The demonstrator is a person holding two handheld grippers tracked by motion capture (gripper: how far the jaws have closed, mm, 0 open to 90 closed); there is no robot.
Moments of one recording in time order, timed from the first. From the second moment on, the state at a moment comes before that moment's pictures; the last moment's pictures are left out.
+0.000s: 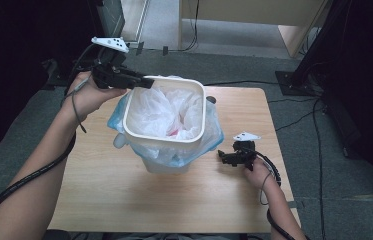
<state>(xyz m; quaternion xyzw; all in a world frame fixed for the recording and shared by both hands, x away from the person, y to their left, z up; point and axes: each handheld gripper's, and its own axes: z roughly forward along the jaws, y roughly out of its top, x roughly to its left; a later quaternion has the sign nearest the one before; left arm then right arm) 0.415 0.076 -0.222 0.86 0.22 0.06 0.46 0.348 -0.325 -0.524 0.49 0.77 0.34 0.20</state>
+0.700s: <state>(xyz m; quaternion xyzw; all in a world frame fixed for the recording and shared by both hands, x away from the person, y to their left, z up) 0.415 0.098 -0.206 0.84 0.26 0.05 0.48 0.348 -0.325 -0.524 0.49 0.77 0.34 0.20</state>
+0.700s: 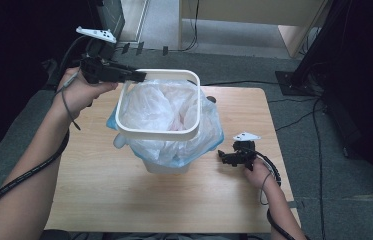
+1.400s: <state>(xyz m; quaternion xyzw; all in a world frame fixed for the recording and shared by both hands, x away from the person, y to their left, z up) 0.410 0.133 -0.204 0.84 0.28 0.05 0.47 0.348 -0.325 -0.524 0.49 0.77 0.34 0.20</state>
